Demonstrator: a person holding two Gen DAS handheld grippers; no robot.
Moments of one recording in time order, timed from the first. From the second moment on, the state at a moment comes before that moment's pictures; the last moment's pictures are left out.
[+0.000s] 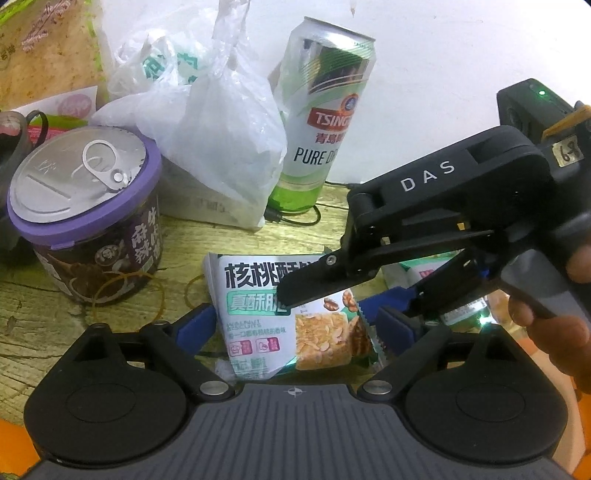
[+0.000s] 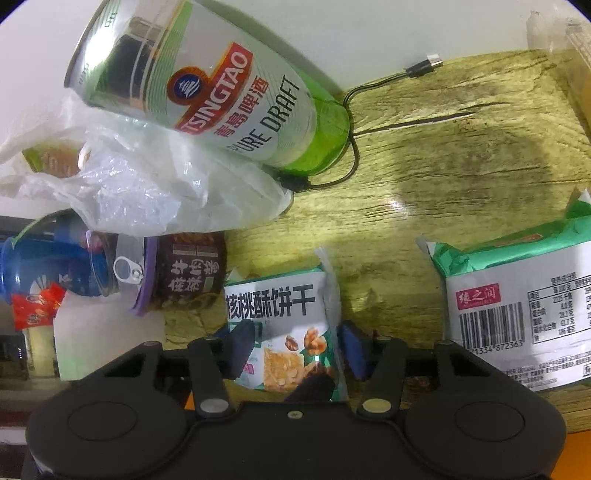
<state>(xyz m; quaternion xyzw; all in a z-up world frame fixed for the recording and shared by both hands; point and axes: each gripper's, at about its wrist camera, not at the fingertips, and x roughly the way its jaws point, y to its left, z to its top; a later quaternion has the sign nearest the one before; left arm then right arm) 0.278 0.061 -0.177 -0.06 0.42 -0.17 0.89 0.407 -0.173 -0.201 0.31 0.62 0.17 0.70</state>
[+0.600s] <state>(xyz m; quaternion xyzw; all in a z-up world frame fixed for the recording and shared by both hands) 0.252 0.053 -0.150 -0.04 0.39 -0.17 0.90 0.388 -0.176 -0.173 0.31 0.60 0.19 0.71</state>
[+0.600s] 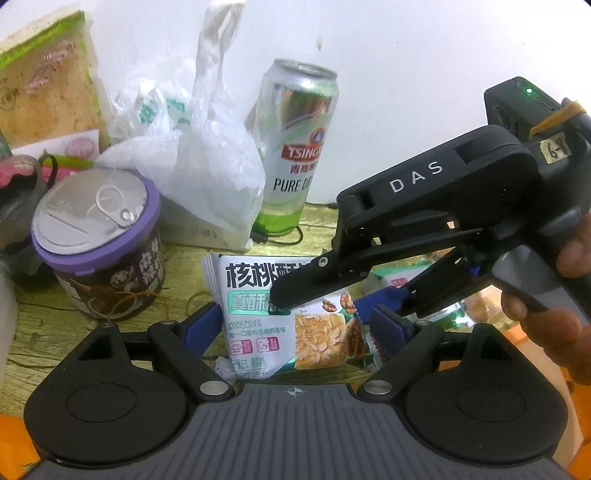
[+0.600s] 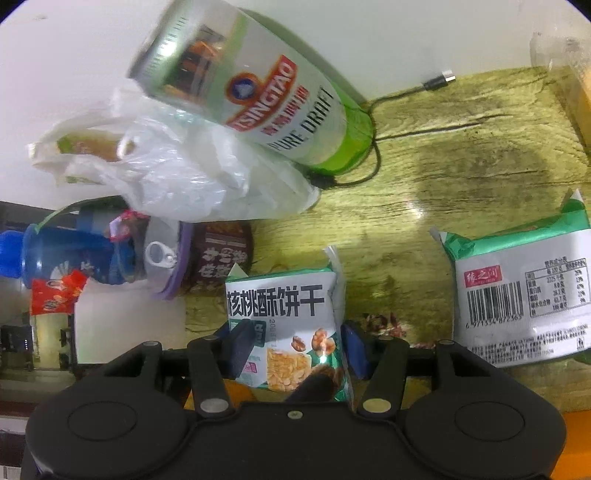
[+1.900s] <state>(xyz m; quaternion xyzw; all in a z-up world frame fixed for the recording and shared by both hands) 0.132 -0.032 -0.103 0.05 0.42 -0.24 0.87 0.256 -0.236 -0.132 0.32 0.60 0.20 0.70</state>
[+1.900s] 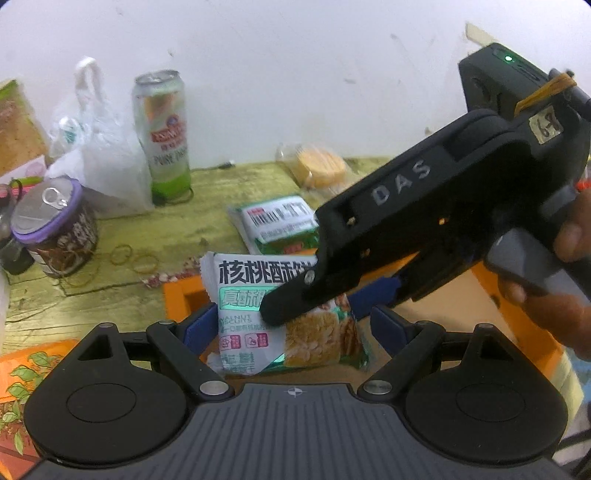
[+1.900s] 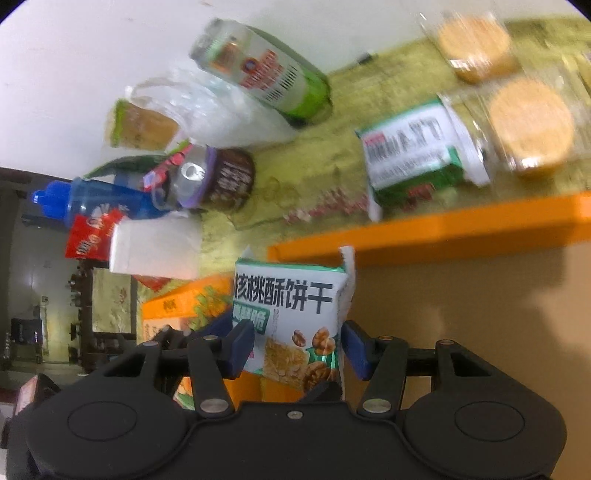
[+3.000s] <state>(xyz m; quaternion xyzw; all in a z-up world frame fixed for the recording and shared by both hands) 0.147 -0.049 -0.158 0.07 0.47 -0.23 0.85 0.260 -0.236 -0.184 0.26 0.64 0.15 0.71</state>
